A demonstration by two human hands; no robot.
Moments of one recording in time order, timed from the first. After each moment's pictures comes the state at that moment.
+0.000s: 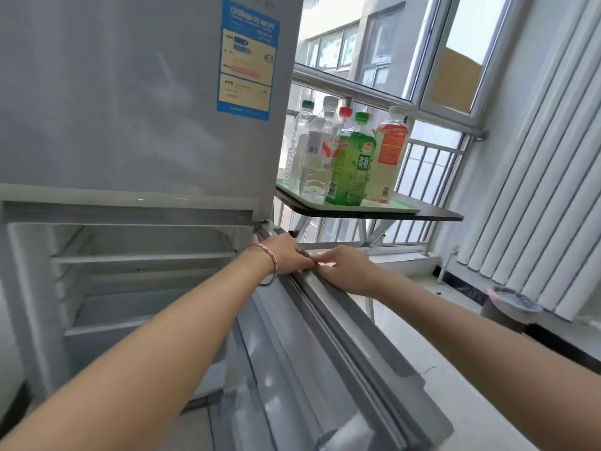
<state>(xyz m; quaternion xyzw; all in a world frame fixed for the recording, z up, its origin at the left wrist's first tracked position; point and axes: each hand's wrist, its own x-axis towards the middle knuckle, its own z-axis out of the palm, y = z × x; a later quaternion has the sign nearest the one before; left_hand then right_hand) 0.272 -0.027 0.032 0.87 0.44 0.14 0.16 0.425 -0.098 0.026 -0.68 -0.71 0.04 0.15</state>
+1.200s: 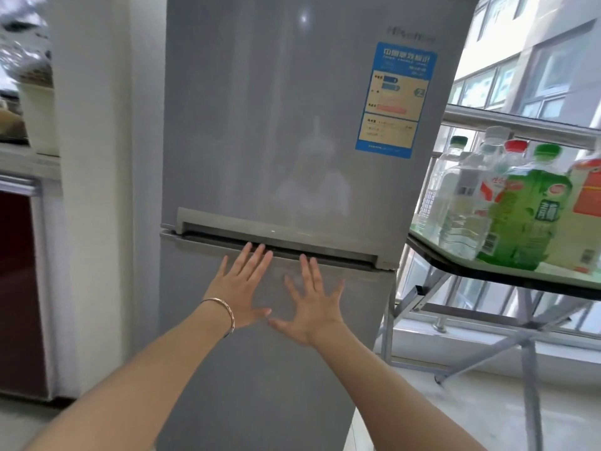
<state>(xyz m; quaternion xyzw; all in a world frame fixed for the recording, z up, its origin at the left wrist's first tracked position) 0.040 0.053 -0.061 0.74 0.63 0.13 -0.17 0.219 0.055 -0.060 -0.57 -0.81 -0.16 0.04</state>
